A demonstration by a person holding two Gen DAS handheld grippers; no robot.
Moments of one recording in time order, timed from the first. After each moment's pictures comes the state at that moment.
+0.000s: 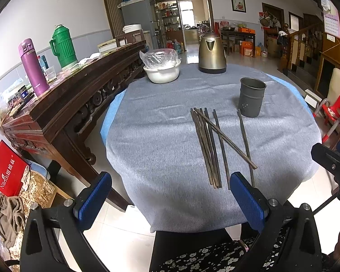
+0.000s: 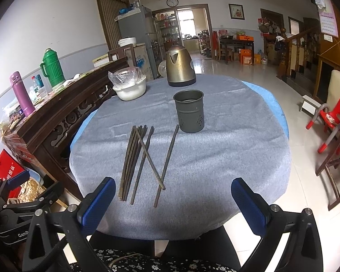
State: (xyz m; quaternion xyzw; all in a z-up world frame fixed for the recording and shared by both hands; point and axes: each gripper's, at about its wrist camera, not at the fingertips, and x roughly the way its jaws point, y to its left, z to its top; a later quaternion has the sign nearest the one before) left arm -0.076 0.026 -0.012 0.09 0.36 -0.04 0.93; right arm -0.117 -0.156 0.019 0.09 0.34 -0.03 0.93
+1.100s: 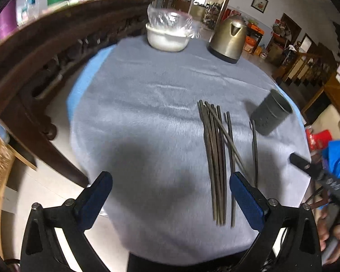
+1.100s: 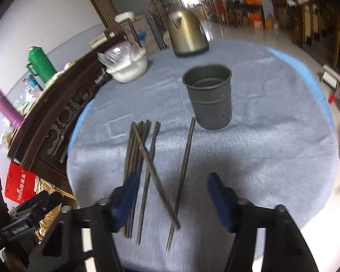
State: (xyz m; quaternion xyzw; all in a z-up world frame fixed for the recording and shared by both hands) left arm 0.072 0.075 -0.062 -0.08 0.48 -0.10 0.87; right arm 0.044 -0.178 -0.035 0.16 0.45 0.02 0.88
